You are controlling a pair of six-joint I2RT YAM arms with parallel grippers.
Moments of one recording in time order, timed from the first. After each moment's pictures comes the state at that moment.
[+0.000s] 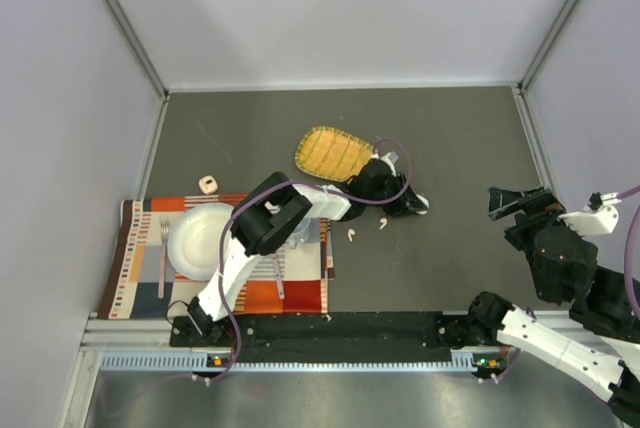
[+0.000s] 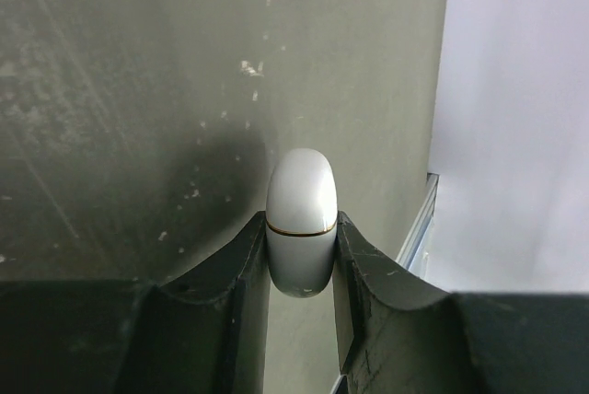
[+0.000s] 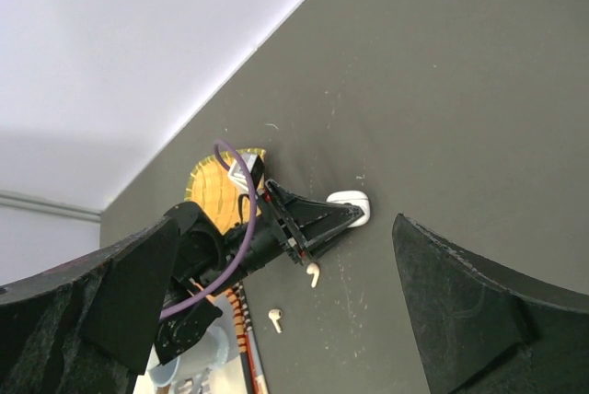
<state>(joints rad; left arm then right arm) -0.88 2.28 1.42 0.40 0.35 -1.14 0.89 0.35 0.99 -1.04 0.99 1.08</state>
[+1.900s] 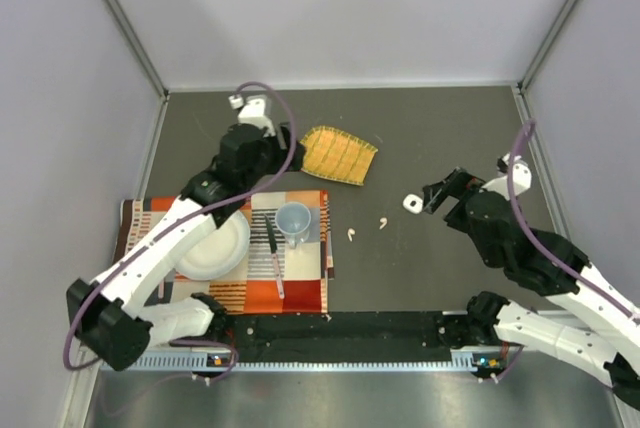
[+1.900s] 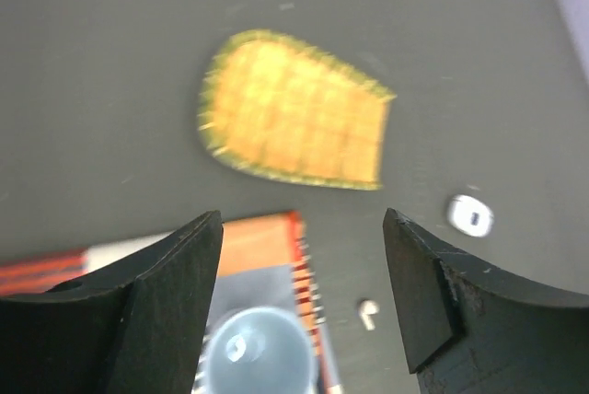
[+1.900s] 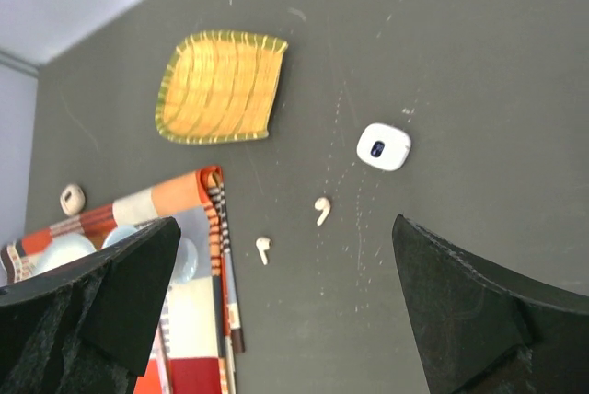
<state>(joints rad) -0.59 1.19 1.11 -0.26 -0.17 -0.44 0.89 0.63 0.94 -0.81 0.74 0.91</state>
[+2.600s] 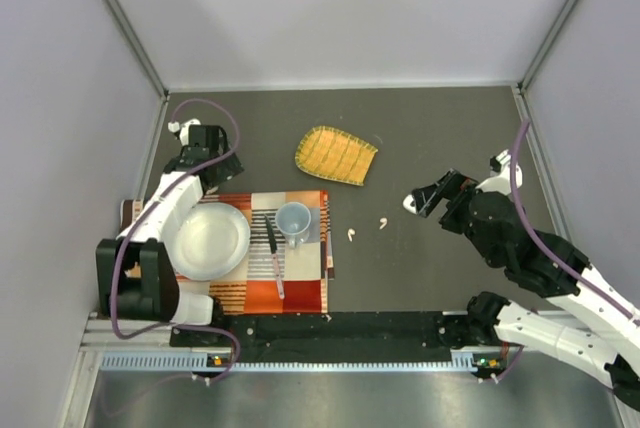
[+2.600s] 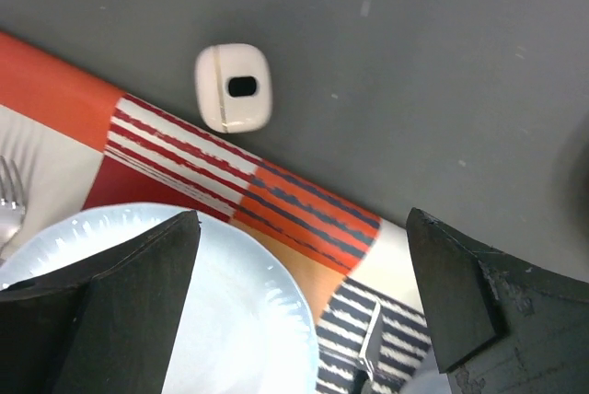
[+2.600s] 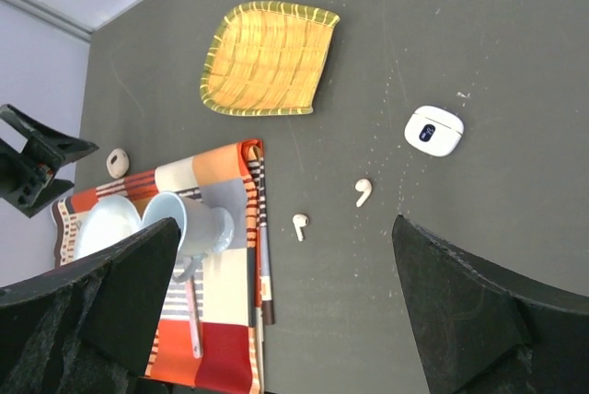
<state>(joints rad) -0.09 1.37 1.01 -0.48 -0.30 -0.53 0.89 0.64 0.93 -0.74 0.60 0.89</state>
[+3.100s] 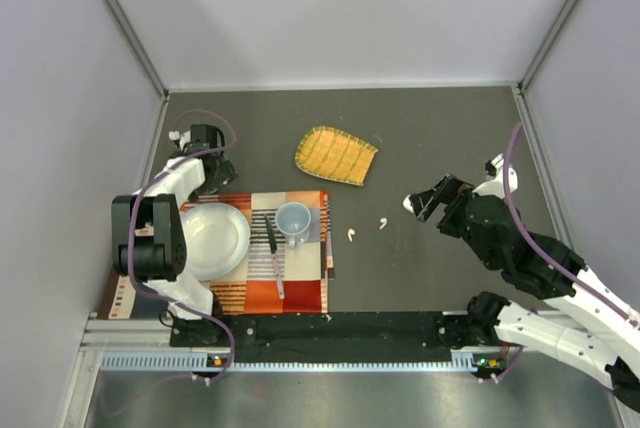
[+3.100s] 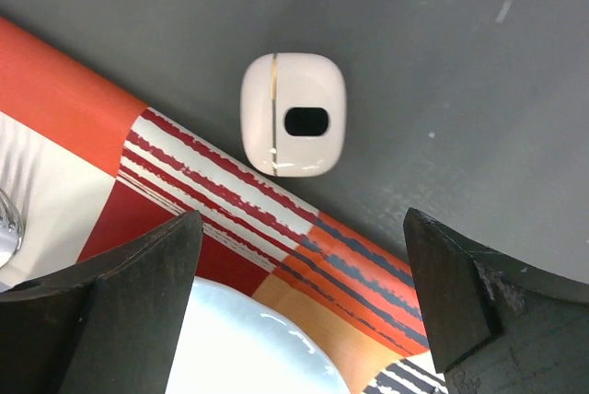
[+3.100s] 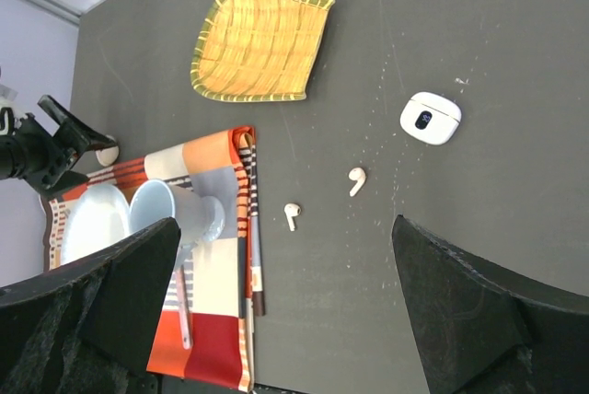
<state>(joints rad) 0.01 1.65 1.07 -0.47 -0.32 -0.53 0.89 0.63 0.88 -0.73 0.58 0.89</state>
